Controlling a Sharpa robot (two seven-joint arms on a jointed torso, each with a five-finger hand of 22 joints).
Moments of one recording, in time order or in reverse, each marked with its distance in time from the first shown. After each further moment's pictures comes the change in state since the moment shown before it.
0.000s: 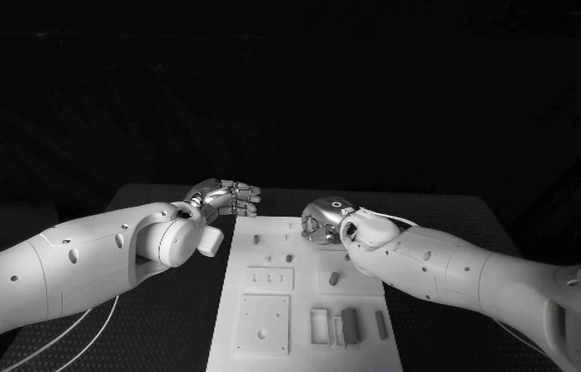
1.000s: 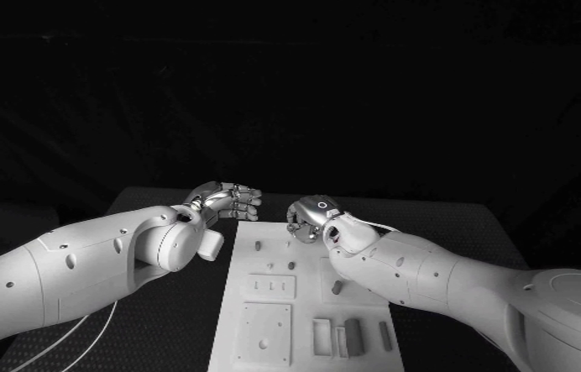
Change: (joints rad) left arm 0.027 0.015 0.000 0.003 -0.001 -0.002 0.001; left_hand -0.004 -0.004 0.007 -0.007 0.000 0.000 0.000 0.000 -0.001 0.003 0.003 -0.004 0.001 0.000 0.000 -0.008 0.005 0.005 0.000 0.000 -0.004 0.002; right arm 0.000 0.105 0.000 -0.114 -0.016 -0.134 -0.023; right_hand 0.000 0.000 0.009 -0.002 0.000 0.000 0.000 -0.004 -0.002 0.000 0.000 -0.010 0.001 0.000 0.001 0.003 0.002 0.000 -0.004 -0.003 0.008 0.000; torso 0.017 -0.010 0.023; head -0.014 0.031
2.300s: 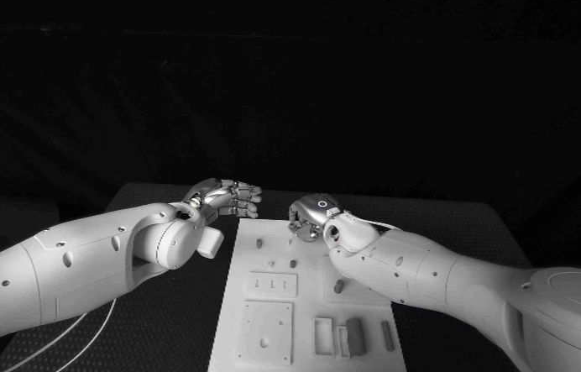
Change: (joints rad) left arm 0.014 0.000 0.000 0.007 -0.004 -0.001 0.000; left_hand -0.007 -0.001 0.005 -0.005 0.000 0.000 0.000 0.000 -0.002 0.000 0.000 -0.004 0.001 0.000 0.000 -0.012 0.006 -0.005 0.000 0.000 -0.008 0.002; right arm 0.003 -0.001 0.001 -0.013 -0.039 0.012 -0.020; right_hand -0.006 -0.006 0.008 0.003 0.000 0.002 -0.001 -0.003 -0.001 0.007 0.000 -0.002 0.003 -0.005 0.001 0.004 0.001 0.000 -0.003 0.003 0.004 0.000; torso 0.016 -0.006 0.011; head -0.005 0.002
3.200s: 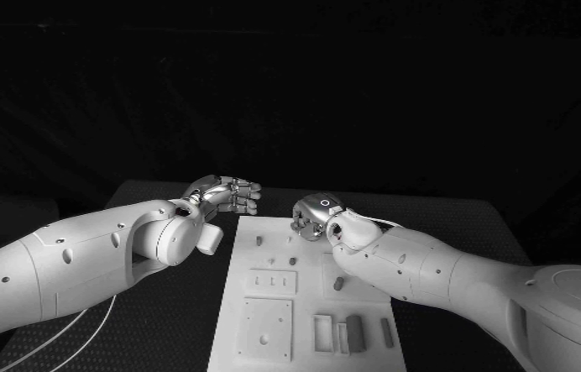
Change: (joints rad) left arm 0.002 0.001 0.000 -0.004 -0.001 -0.001 0.000; left_hand 0.000 0.000 0.002 -0.002 0.000 0.000 0.000 0.000 0.000 0.000 0.000 -0.004 0.001 0.000 0.000 -0.004 0.004 0.003 0.000 0.000 0.000 0.001; right arm 0.000 -0.013 -0.001 0.004 -0.004 0.040 -0.008; right_hand -0.001 -0.001 0.006 -0.006 0.003 0.001 0.002 -0.005 -0.002 0.004 0.003 -0.004 0.001 -0.001 0.001 0.000 0.001 0.000 0.002 0.002 0.000 0.000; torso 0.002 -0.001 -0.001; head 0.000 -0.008
